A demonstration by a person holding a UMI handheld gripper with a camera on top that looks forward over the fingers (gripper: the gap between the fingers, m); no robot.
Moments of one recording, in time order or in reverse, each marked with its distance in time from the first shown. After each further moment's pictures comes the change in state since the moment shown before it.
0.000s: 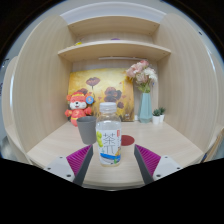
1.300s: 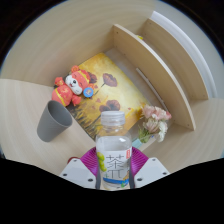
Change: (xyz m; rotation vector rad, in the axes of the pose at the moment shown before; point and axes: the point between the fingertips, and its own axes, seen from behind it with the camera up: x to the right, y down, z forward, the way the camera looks) arm 0.049 -0.107 0.125 0.094 0.162 -0.870
